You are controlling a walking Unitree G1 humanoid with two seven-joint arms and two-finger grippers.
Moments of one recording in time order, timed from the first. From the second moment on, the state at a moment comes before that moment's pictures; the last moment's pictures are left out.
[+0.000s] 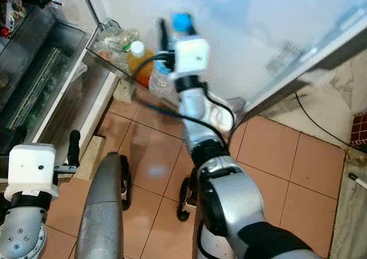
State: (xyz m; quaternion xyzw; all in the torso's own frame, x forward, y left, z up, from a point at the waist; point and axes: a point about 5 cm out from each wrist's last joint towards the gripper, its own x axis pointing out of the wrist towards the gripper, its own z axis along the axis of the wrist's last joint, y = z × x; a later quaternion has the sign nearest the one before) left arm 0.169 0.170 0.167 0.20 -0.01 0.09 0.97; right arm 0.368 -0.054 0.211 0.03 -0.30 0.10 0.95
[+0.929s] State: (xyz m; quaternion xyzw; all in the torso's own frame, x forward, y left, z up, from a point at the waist) left arm 0.180 0.168 0.166 0.20 -0.02 0.09 0.98; right arm 0.369 -0.053 0.212 0.00 -0.30 0.14 0.94
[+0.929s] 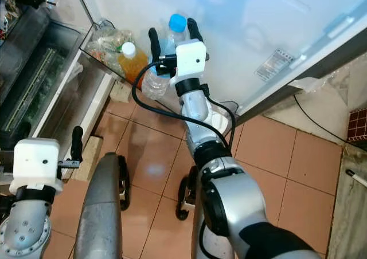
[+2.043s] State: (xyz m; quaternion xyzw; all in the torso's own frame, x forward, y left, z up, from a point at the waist) left arm 0.207 0.172 0.157 0.20 -0.05 0.10 0.97; right arm 0.379 -0.087 0.217 -0.07 -0.30 0.13 0.94
